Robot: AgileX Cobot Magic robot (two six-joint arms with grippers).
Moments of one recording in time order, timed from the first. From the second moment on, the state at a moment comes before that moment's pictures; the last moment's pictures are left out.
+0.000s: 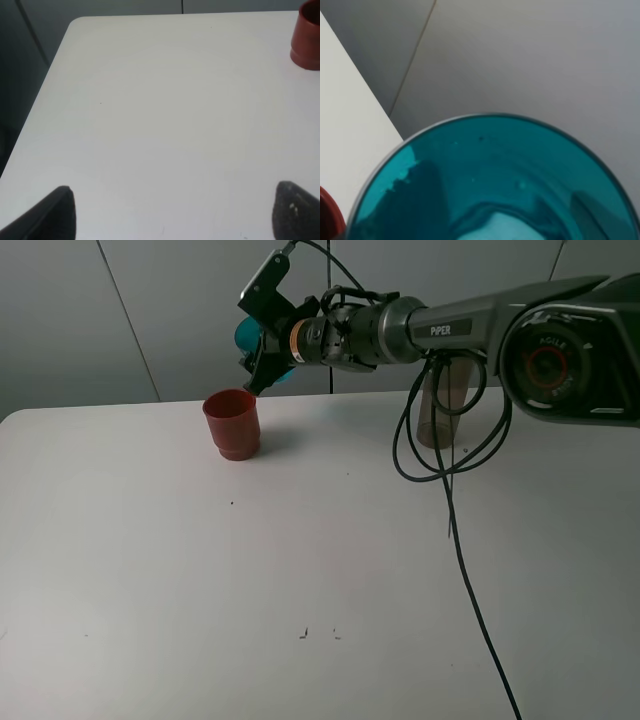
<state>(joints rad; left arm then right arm) 0.03 0.00 -0.51 0.10 1.09 -0.04 0.57 2.48 -1.94 -1.03 -0.11 0.47</state>
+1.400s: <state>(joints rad) 0.03 0.00 -0.51 0.10 1.09 -0.04 0.59 2.48 -1.99 -1.03 -0.08 -0.01</state>
